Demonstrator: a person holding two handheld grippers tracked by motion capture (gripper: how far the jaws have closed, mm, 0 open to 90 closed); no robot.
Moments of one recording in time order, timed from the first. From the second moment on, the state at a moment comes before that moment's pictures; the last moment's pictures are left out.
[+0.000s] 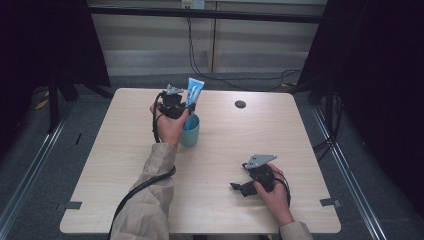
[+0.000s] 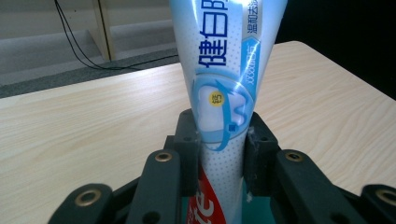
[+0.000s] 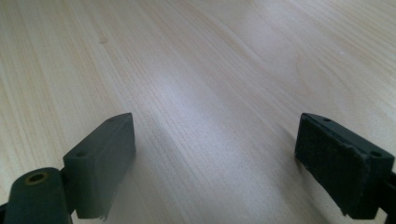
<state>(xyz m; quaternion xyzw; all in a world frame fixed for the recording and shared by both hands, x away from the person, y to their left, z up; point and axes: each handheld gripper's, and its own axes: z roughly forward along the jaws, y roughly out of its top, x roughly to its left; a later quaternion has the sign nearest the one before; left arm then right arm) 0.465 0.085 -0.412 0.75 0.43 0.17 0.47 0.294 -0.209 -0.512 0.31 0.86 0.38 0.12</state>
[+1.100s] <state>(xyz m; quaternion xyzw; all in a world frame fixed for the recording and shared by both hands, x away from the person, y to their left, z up) 0.454 0.090 -0.427 0.75 0.44 0.17 0.47 0.294 -0.209 -0.512 0.31 0.87 0.38 0.12</state>
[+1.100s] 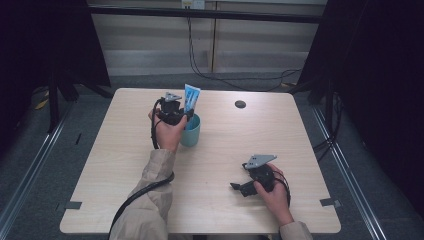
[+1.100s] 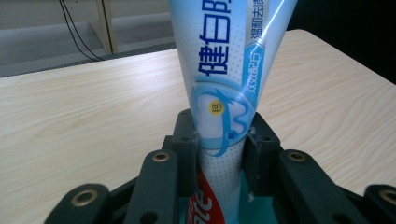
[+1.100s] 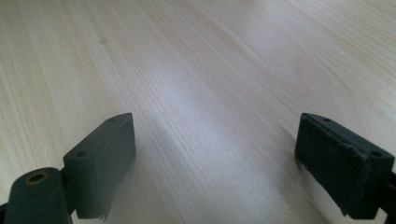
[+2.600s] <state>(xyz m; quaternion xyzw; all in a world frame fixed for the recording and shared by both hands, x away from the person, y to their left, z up) 0.452 0.081 -0.416 0.76 0.42 0.21 0.44 0.294 -0.209 -0.512 0.31 0.87 0.38 0.12</state>
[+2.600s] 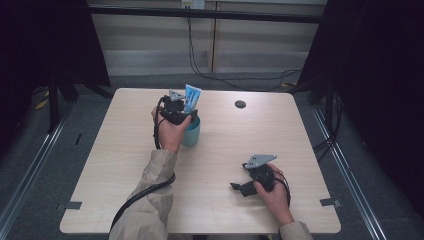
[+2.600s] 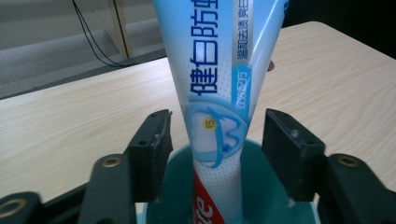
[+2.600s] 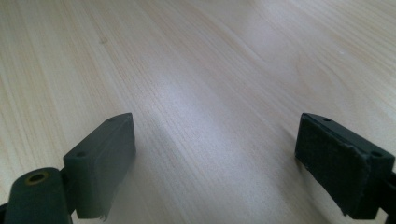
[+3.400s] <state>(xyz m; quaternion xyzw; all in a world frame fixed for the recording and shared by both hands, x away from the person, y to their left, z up) 0.449 0.090 -0.410 0.76 0.43 0.21 0.44 0.294 -0.209 -0.512 0.31 0.87 0.38 0.12</state>
